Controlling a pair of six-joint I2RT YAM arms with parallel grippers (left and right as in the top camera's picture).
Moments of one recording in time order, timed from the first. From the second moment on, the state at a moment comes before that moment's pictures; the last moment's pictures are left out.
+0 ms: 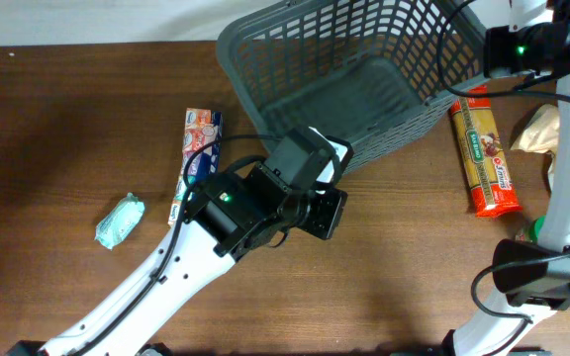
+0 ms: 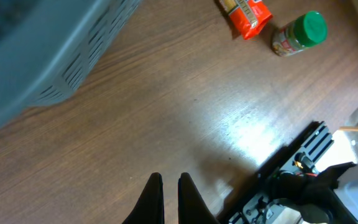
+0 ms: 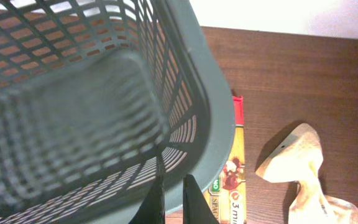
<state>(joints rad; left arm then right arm) -0.79 1.47 1.51 -0.98 0.18 -0.36 -0.13 1.94 2.36 -1.35 -0.09 -0.18</state>
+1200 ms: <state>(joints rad) -0.79 1.51 1.51 -0.93 -0.03 -0.36 -0.13 1.94 2.29 -1.41 -0.12 -0.18</state>
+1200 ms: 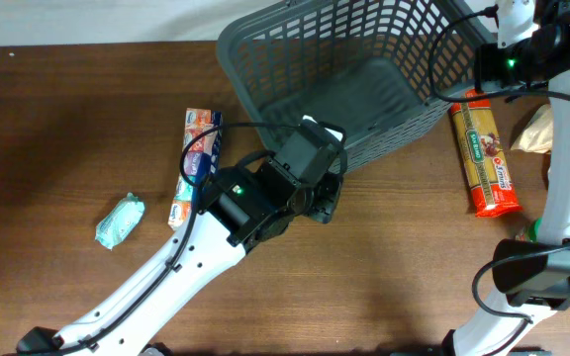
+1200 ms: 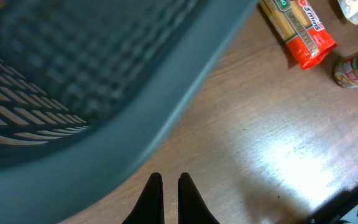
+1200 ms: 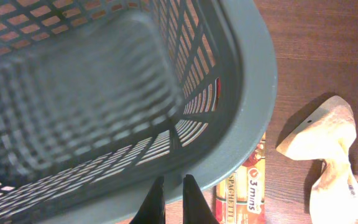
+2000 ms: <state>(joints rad) -0.72 1.51 1.51 -0.93 -0.01 -0.36 -0.13 1.95 2.29 -1.33 -0.21 -0.20</state>
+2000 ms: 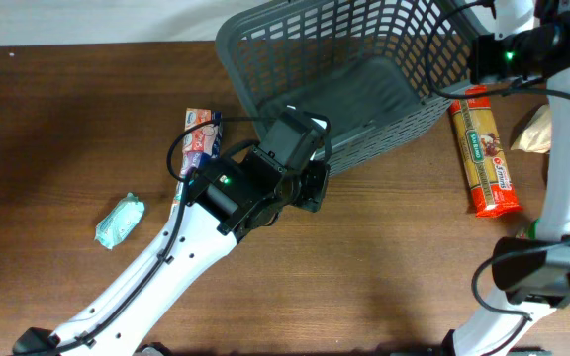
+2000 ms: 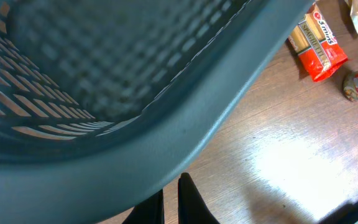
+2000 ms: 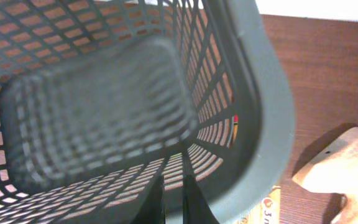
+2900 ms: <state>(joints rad) -0.70 1.51 1.51 -0.92 -0.02 -0.36 -0.12 2.07 2.29 -1.39 -0.23 -0.20</state>
